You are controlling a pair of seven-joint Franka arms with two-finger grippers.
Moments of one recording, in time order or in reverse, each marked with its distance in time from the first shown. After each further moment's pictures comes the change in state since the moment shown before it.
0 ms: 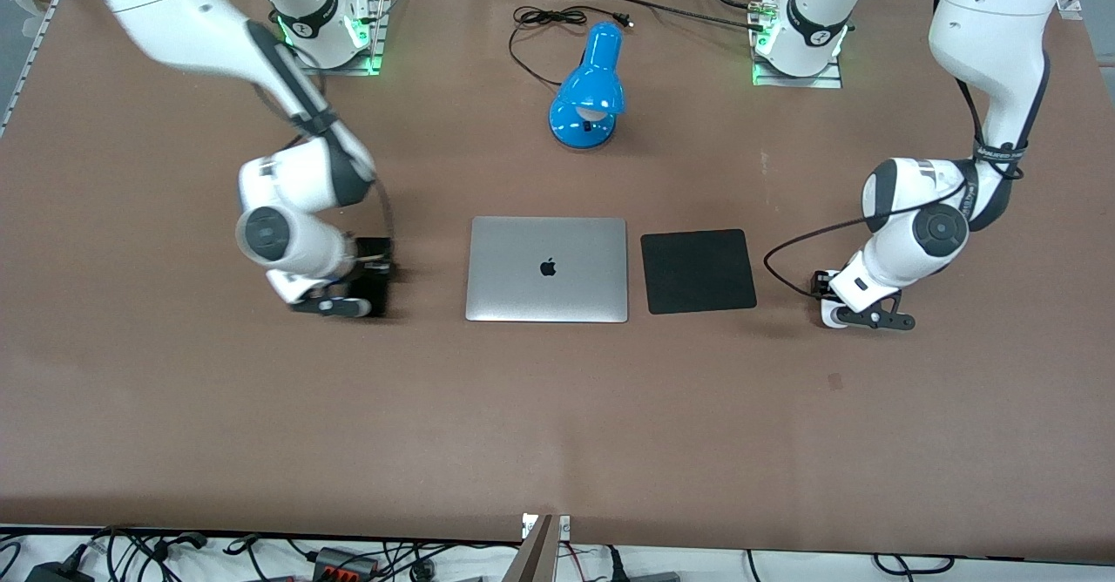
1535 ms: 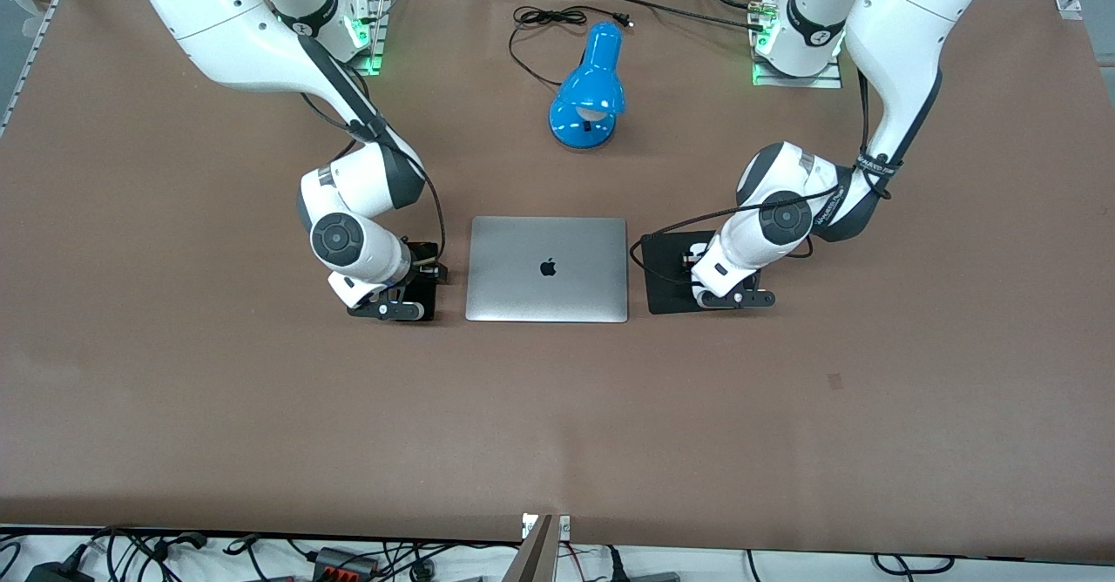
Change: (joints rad) left arm -0.044 0.068 -0.338 0.043 0.000 -0.030 -0.525; right arm 0.070 0.106 -0.011 0.106 -0.004 0.006 0.029
